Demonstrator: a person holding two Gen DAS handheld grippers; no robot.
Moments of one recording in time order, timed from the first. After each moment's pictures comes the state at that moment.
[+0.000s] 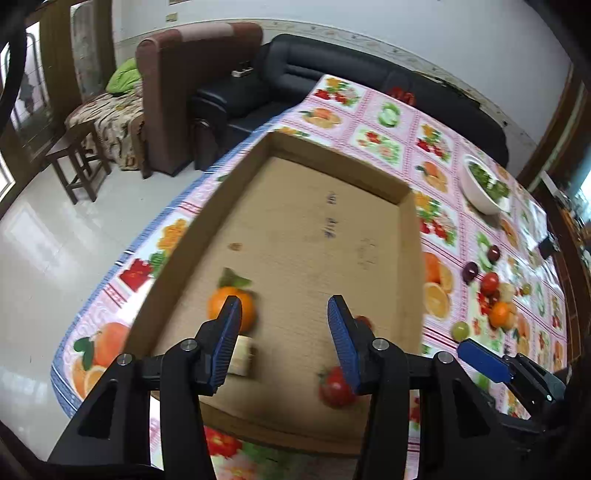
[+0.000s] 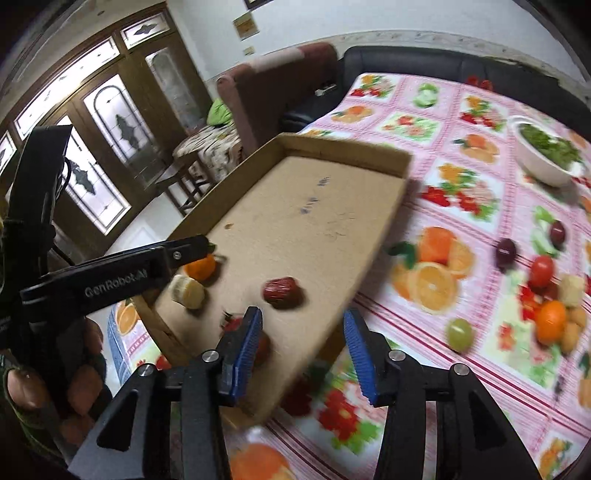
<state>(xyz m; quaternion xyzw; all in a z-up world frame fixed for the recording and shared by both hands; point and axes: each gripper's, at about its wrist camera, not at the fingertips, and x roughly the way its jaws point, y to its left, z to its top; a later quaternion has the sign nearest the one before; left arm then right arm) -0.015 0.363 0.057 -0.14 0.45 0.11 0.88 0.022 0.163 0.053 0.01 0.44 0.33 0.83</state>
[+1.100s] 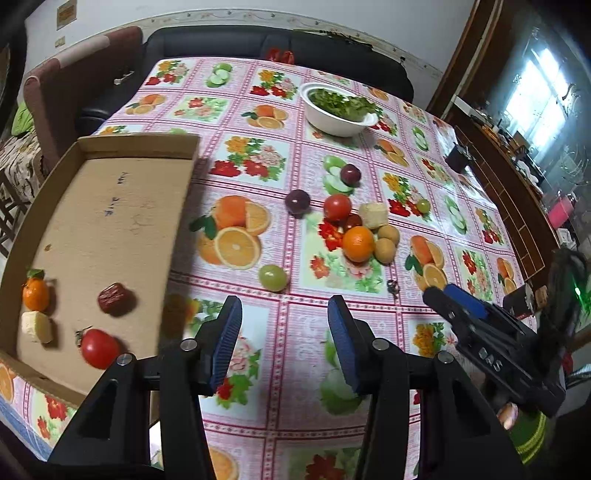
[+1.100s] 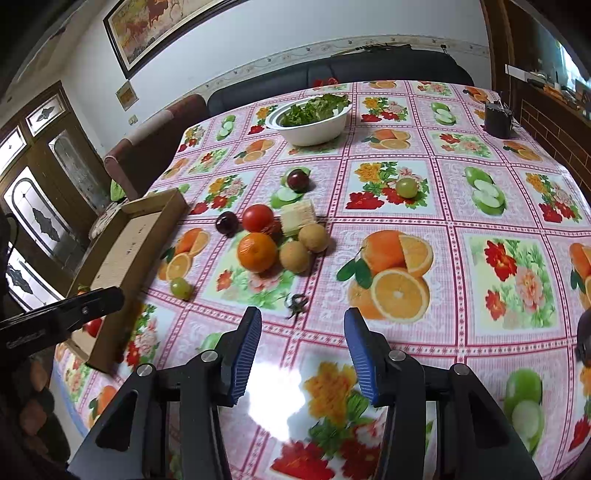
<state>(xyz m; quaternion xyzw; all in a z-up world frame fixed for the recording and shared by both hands) 0.002 0.191 0.060 -0.07 0.48 -0.06 0.87 0.021 -0.056 0.021 0.10 0.43 0.13 0.89</state>
